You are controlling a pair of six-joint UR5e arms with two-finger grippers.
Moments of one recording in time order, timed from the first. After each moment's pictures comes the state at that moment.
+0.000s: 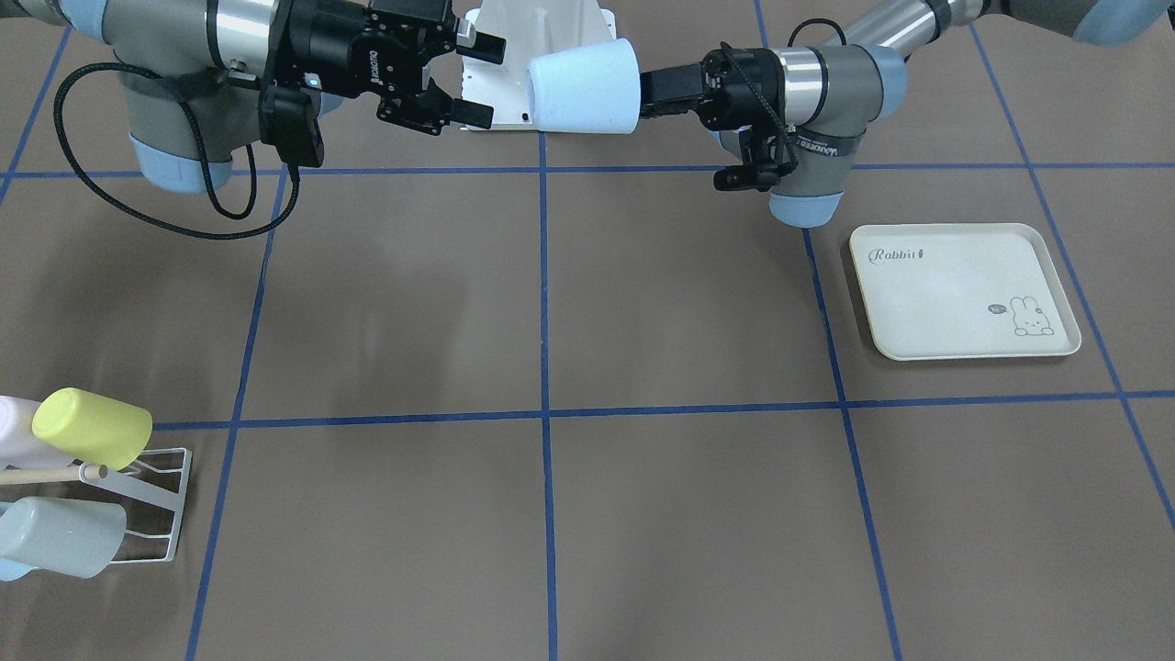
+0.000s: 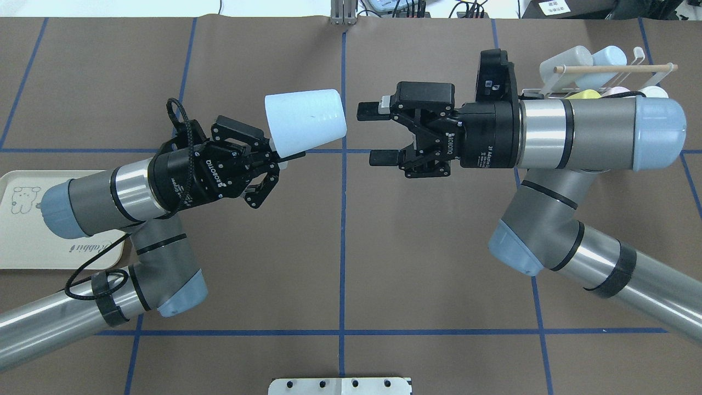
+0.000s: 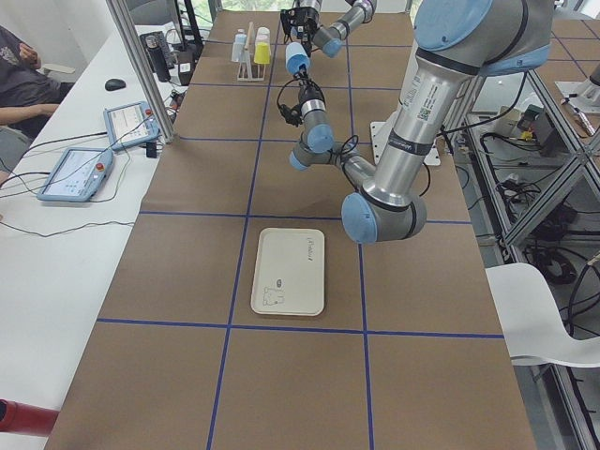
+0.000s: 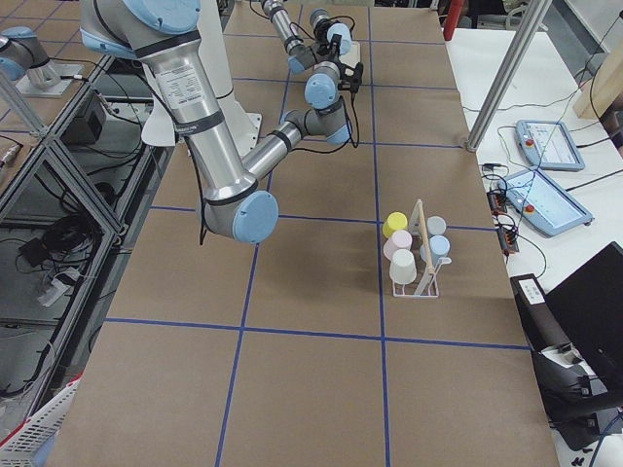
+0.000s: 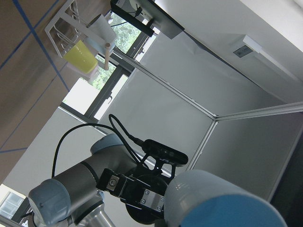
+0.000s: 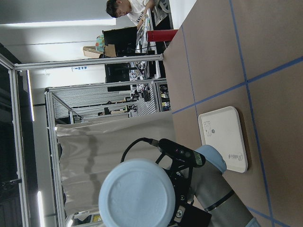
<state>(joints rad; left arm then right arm) -0.54 -2.09 -1.49 -3.66 -1.67 -2.56 0.69 -1.09 1.72 0.00 2.03 2.10</state>
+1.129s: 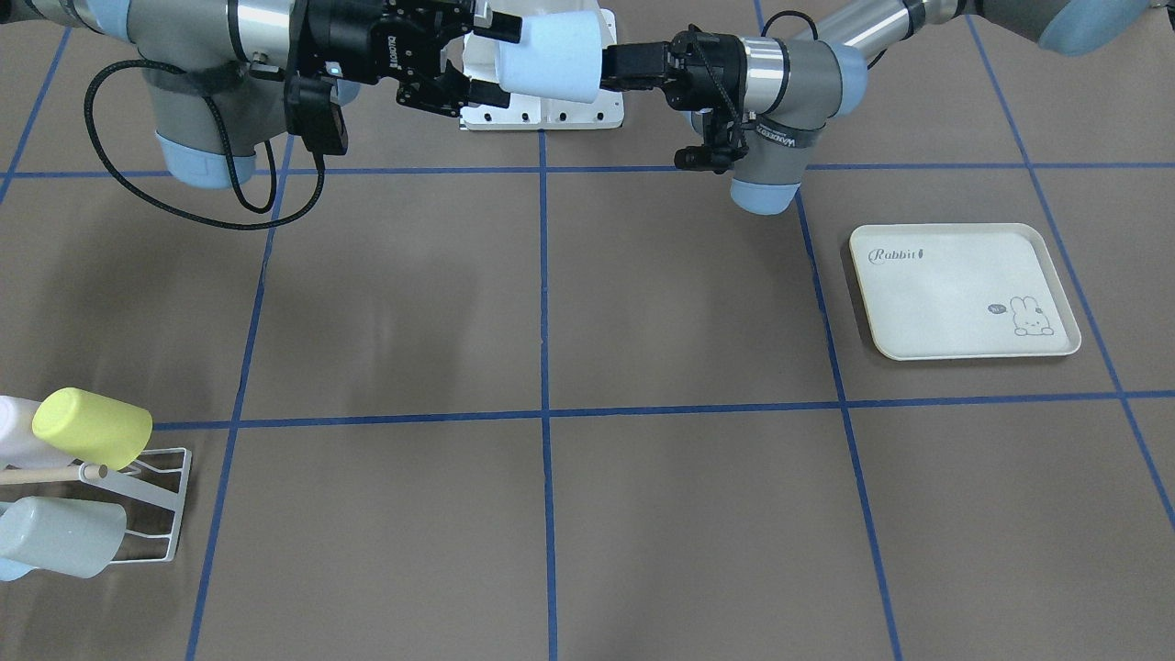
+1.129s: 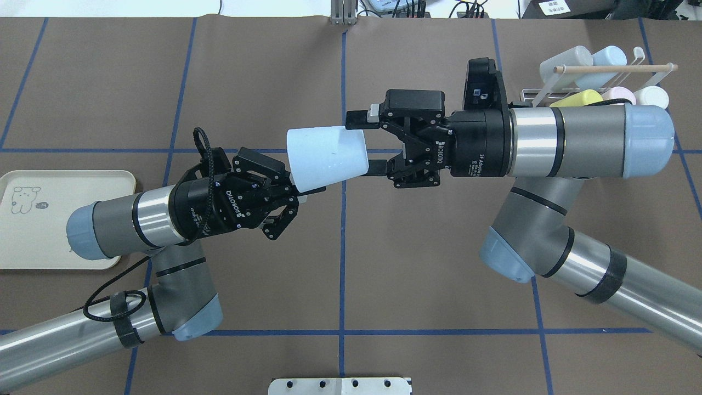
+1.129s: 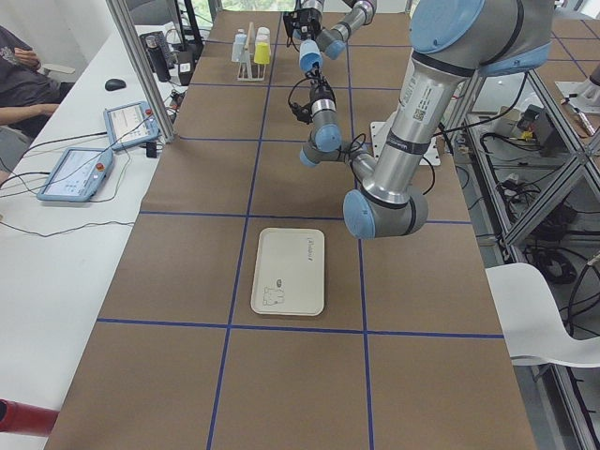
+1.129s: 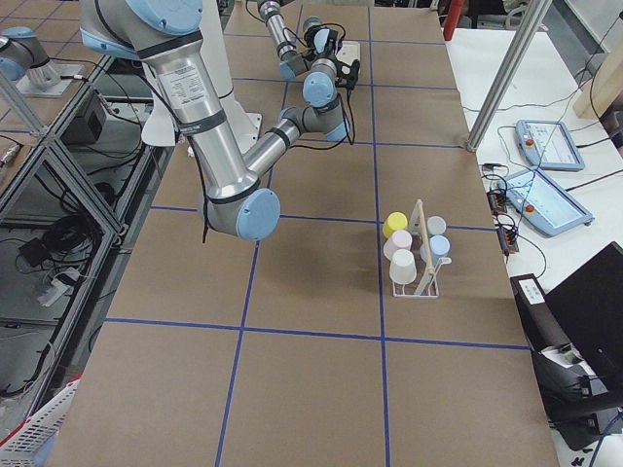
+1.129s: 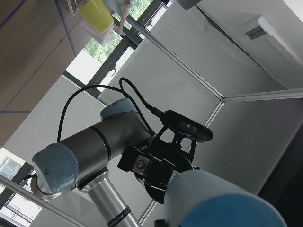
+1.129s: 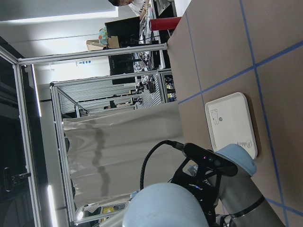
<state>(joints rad) -0.47 -2.11 -1.48 -3.70 -1.67 -2.57 0.67 -1.07 1.72 0.01 2.02 2.13</state>
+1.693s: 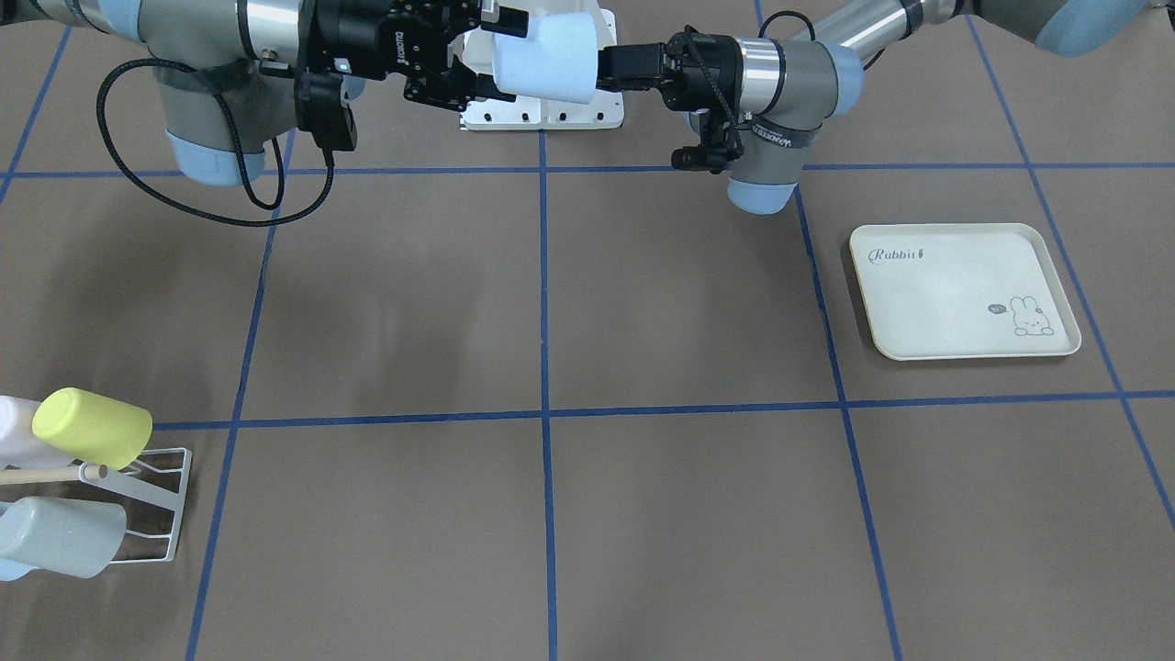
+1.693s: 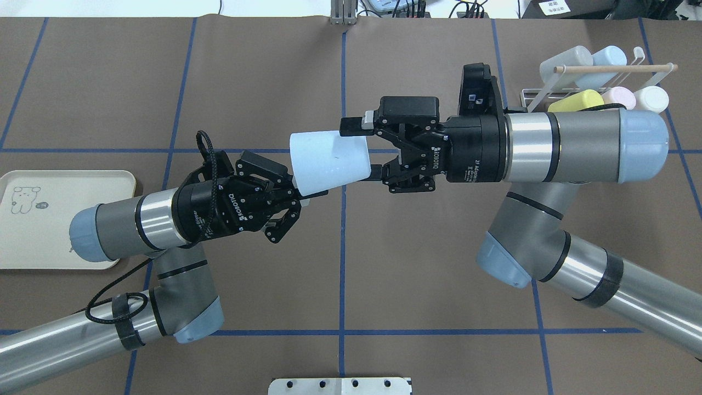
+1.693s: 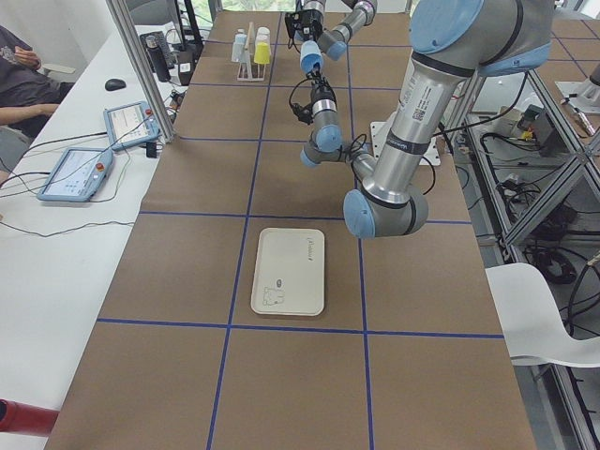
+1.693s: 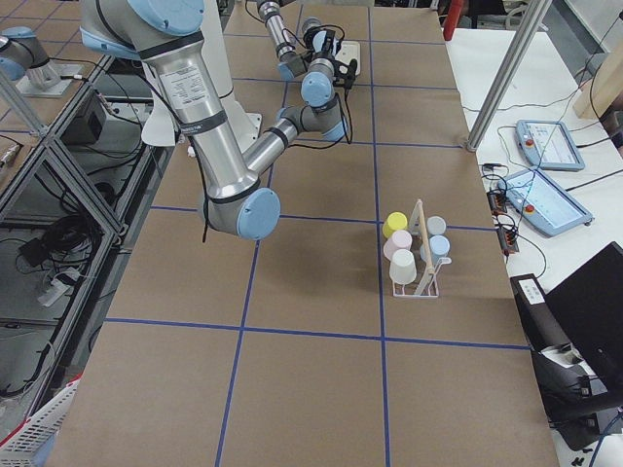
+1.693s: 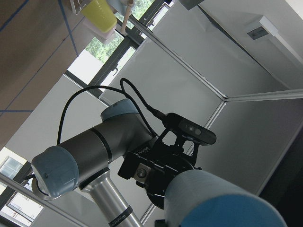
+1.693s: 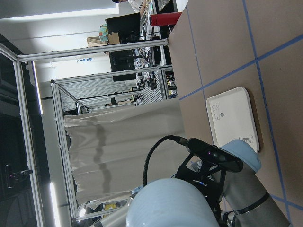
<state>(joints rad) -0.46 -2.12 -1.47 -3.70 -1.67 -2.56 0.65 -1.07 1.72 0.01 2.02 2.13</state>
